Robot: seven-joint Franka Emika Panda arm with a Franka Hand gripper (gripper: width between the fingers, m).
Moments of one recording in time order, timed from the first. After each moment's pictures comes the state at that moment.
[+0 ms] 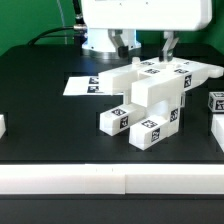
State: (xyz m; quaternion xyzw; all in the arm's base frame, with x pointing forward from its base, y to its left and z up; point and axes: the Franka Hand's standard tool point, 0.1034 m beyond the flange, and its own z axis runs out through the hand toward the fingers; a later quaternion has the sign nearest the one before) arm 0.542 0.027 0.129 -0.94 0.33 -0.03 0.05
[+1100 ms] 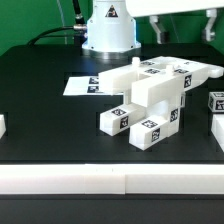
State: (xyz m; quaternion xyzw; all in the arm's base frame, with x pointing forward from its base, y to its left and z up) arm 0.499 0.105 0.133 -0.93 0.35 -0.07 0.07
